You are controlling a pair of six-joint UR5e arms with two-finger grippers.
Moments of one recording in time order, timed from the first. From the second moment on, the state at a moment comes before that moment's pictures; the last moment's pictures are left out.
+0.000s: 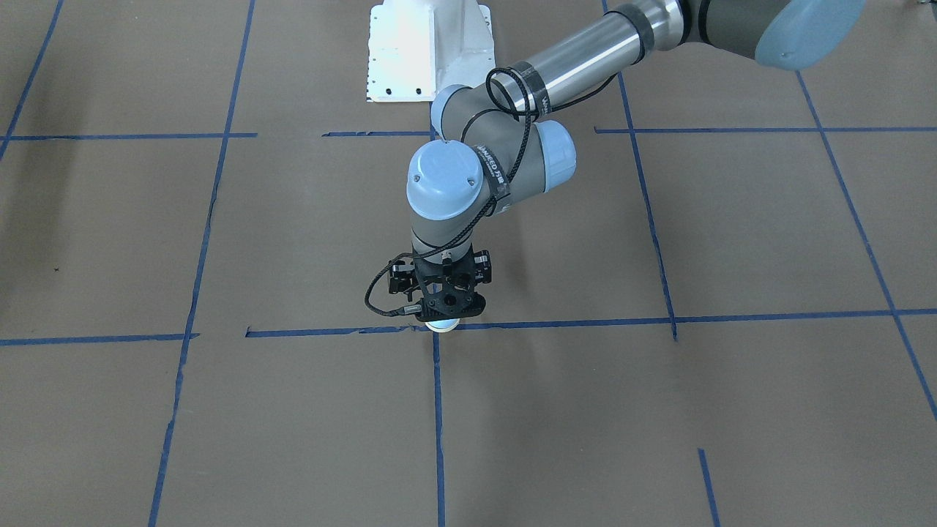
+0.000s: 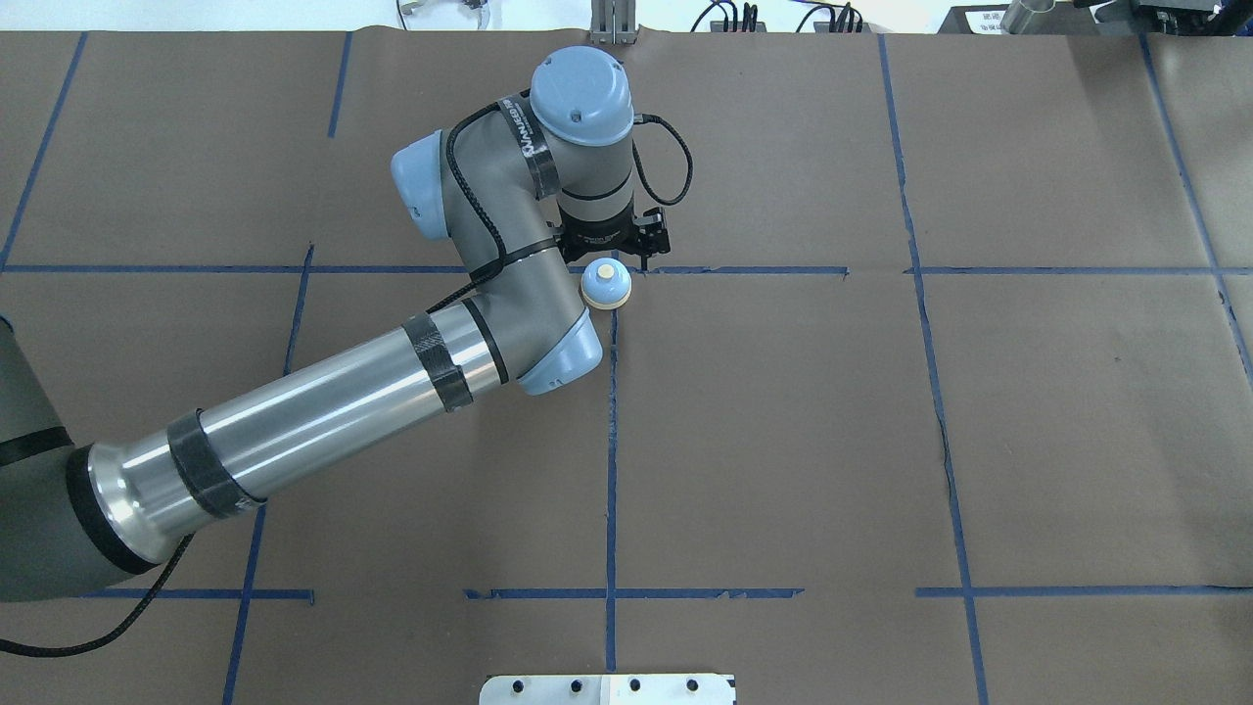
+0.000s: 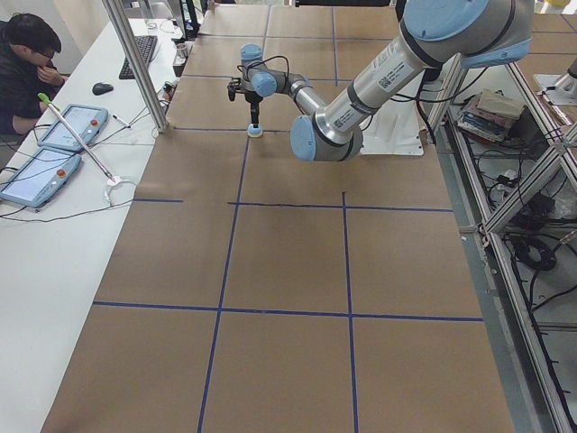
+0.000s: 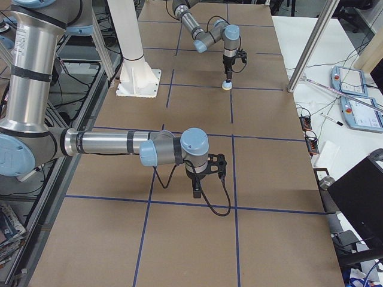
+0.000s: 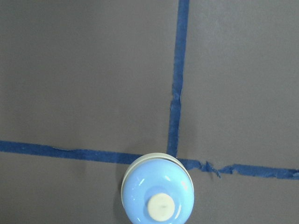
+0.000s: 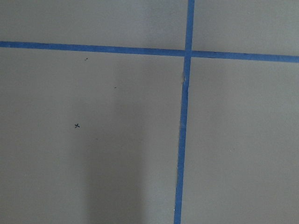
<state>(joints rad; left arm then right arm) -0.67 -2.62 -1.13 -1.71 -1.99 -1.19 1.50 -1.80 1.83 -1.44 2.36 0.10</state>
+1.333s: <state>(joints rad) -1.24 -1.78 -1.78 -1.48 -2.23 -0.29 1.02 -1.33 1.88 -1.45 2.28 0.76</state>
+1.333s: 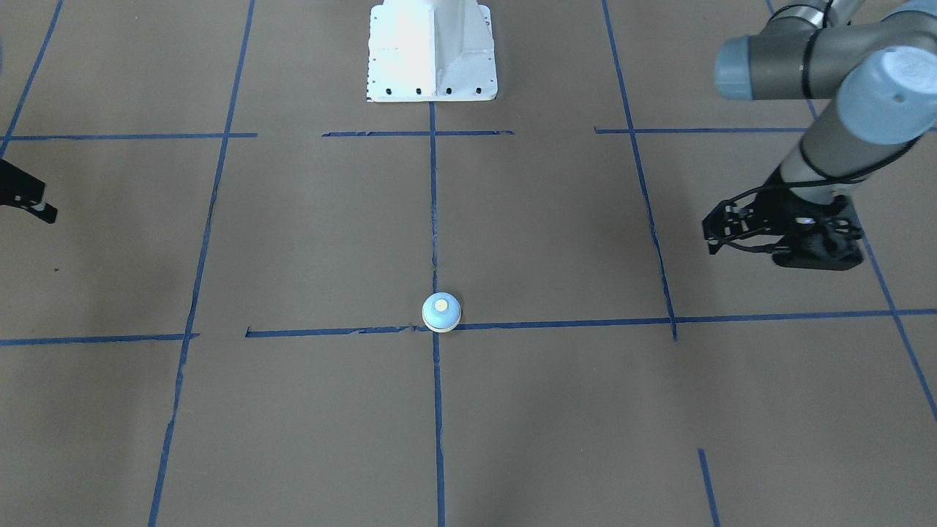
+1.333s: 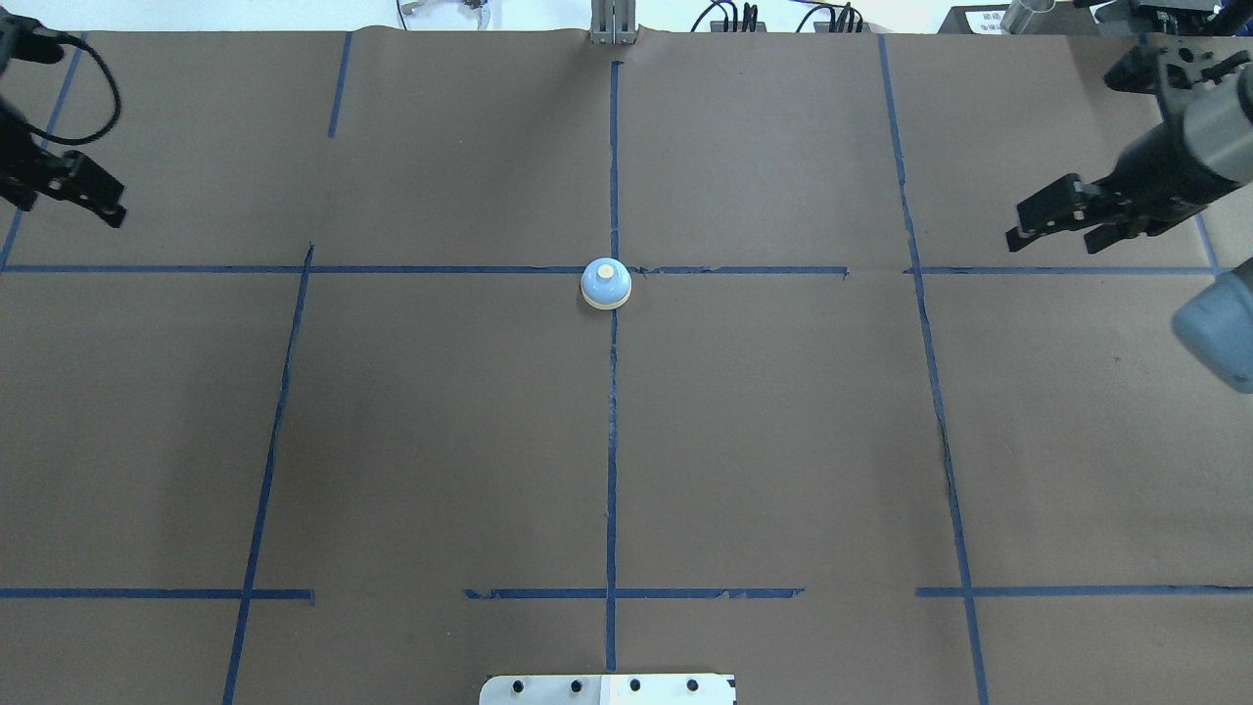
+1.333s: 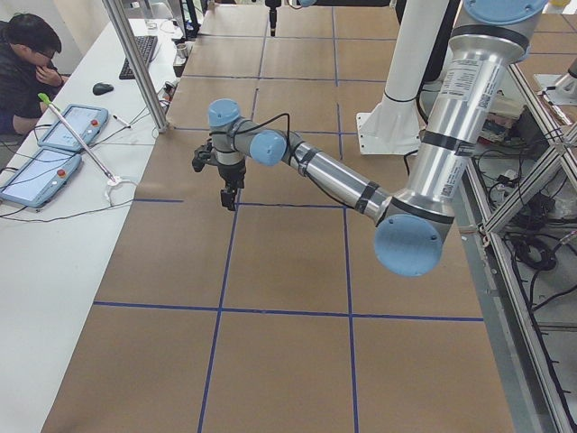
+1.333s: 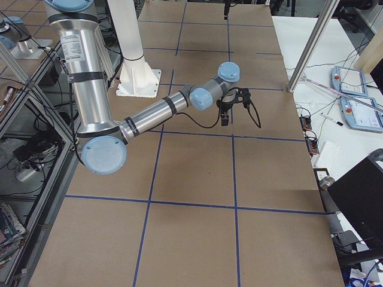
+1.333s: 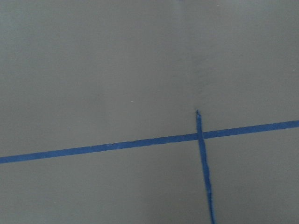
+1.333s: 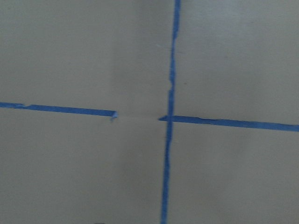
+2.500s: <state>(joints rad) -1.57 -1.47 -1.70 -1.50 -2.41 0.14 0.67 -0.65 1.35 -1.54 2.02 1.14</state>
